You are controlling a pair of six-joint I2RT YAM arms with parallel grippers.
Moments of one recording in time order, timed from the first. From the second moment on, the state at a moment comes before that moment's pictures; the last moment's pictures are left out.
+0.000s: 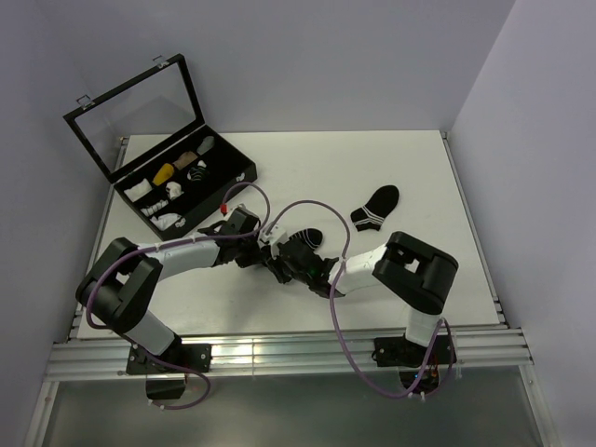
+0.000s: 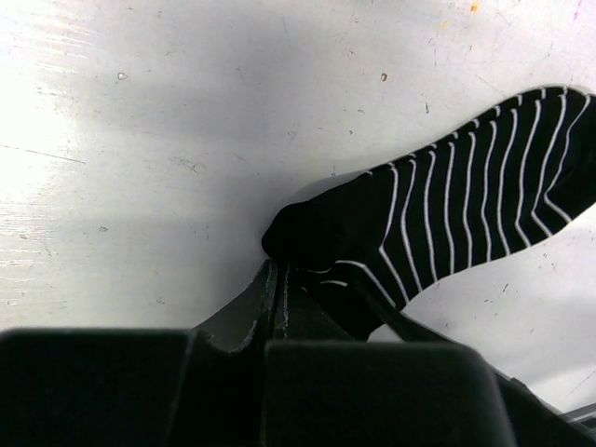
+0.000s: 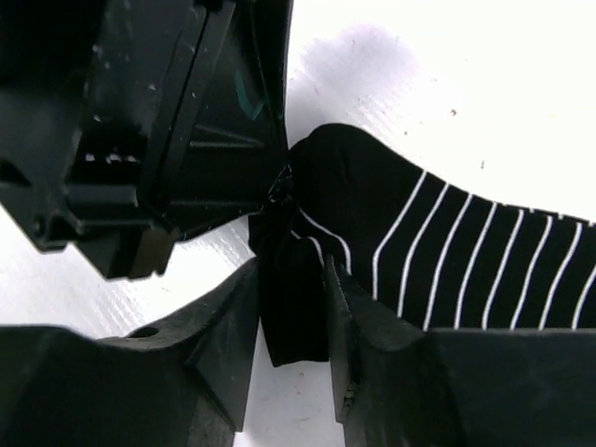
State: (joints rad) left arm -0.64 1.58 0.77 -0.20 -0.06 -0.95; right arm 1.01 1.78 0.71 0.50 0.14 0.12
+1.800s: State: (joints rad) left arm -0.62 1.15 0.28 0.18 -0.07 -1.13; right arm 0.72 1.93 0.89 0.32 -0.61 0.48
